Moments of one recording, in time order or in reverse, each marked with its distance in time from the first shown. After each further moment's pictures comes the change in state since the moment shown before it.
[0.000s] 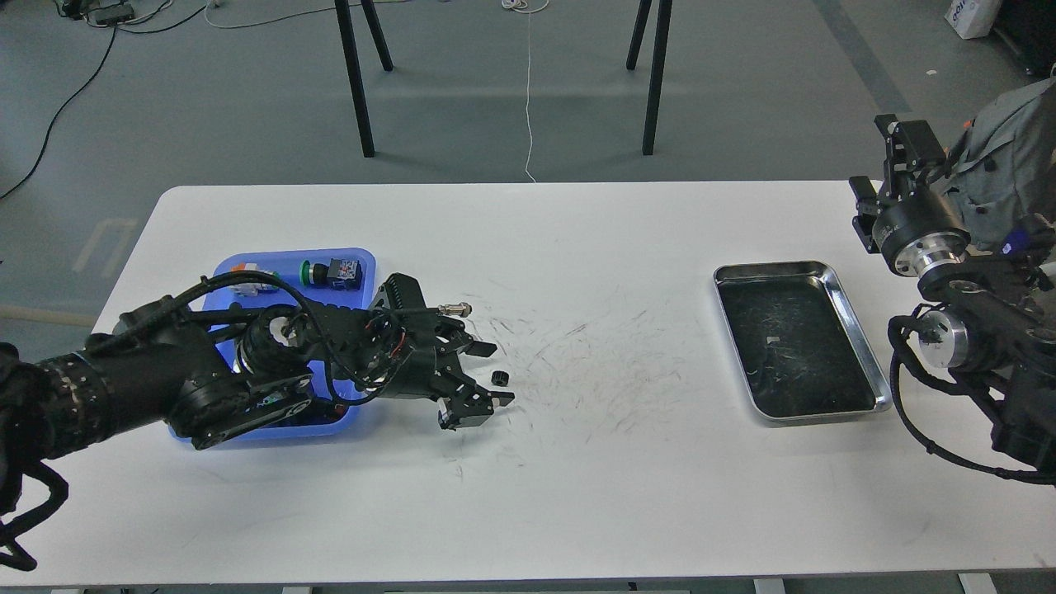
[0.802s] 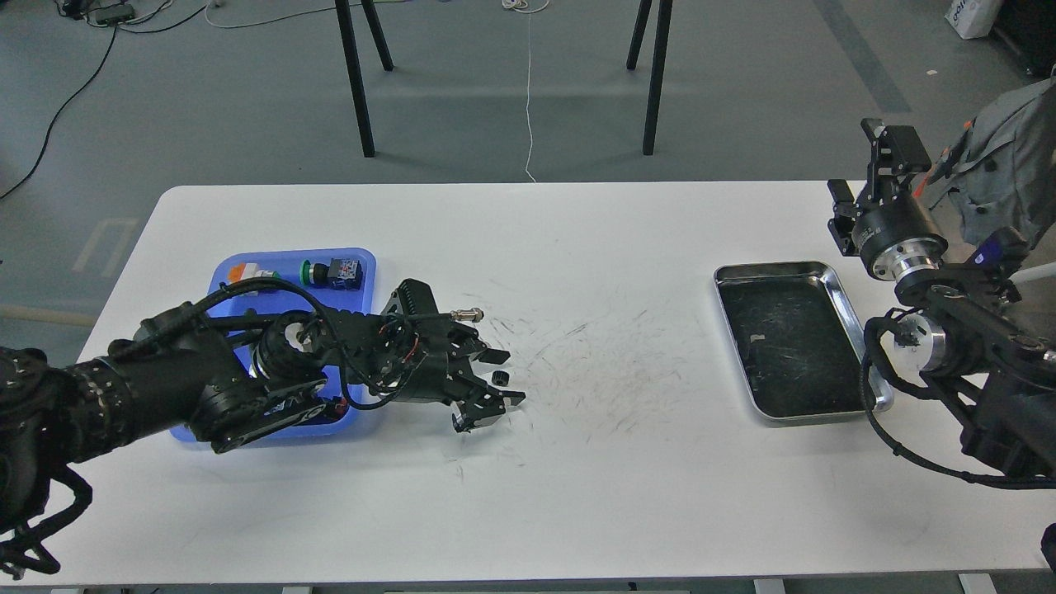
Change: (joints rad) left arm 0.014 -0.059 -0.001 0.071 -0.001 0.018 0.000; right arm -0.038 0.043 0.086 0.035 0.004 0.012 0.000
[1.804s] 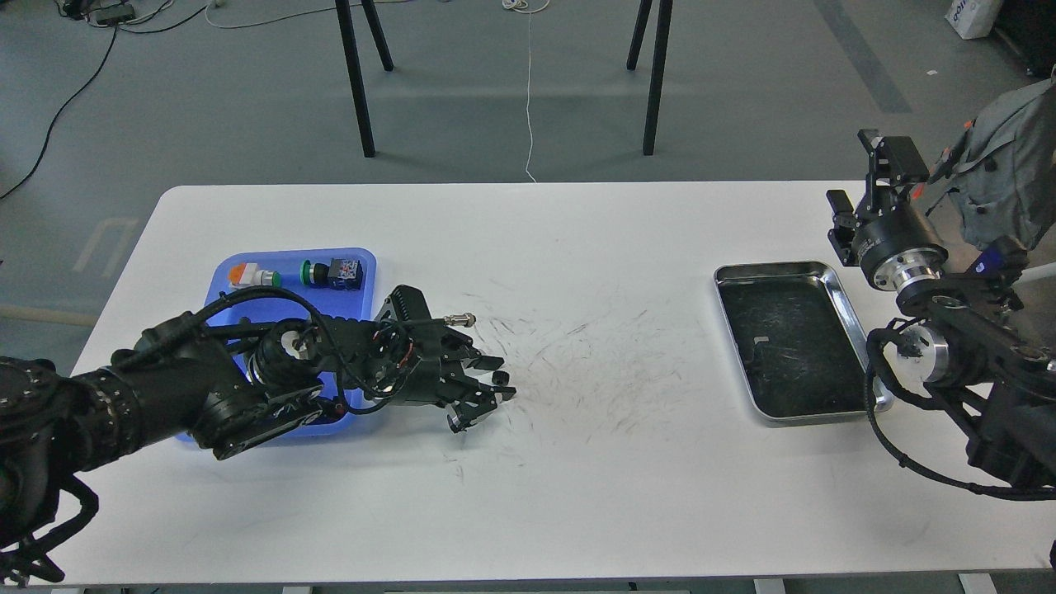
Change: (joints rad) left arm 0.028 -0.011 0.002 0.047 0.003 0.015 0.000; right arm -0.027 -0.008 -0.005 0.013 -0.013 -0.001 0.000
